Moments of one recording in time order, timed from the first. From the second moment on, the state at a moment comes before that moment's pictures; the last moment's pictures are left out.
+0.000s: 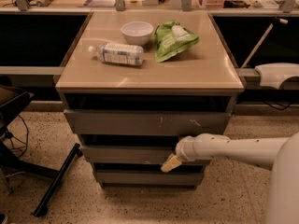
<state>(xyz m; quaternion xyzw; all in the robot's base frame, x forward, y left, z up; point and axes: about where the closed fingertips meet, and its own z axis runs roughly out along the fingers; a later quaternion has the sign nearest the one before) 0.604 -0.109 0.451 -0.49 0.81 0.07 0.32</state>
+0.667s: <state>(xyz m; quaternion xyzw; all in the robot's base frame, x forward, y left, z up) 0.587 -0.129 0.445 -0.53 0.80 0.06 0.28</state>
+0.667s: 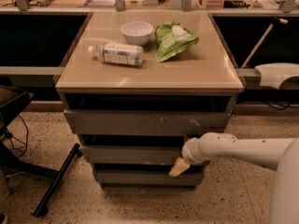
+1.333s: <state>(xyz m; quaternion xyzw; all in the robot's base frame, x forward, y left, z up) 0.599 -0.122 0.401 -0.46 0.81 0.10 0.36</state>
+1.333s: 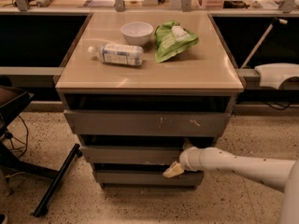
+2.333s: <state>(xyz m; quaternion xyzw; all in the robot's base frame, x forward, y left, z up) 0.599 -0.122 0.401 -0.46 0.81 0.10 0.36</state>
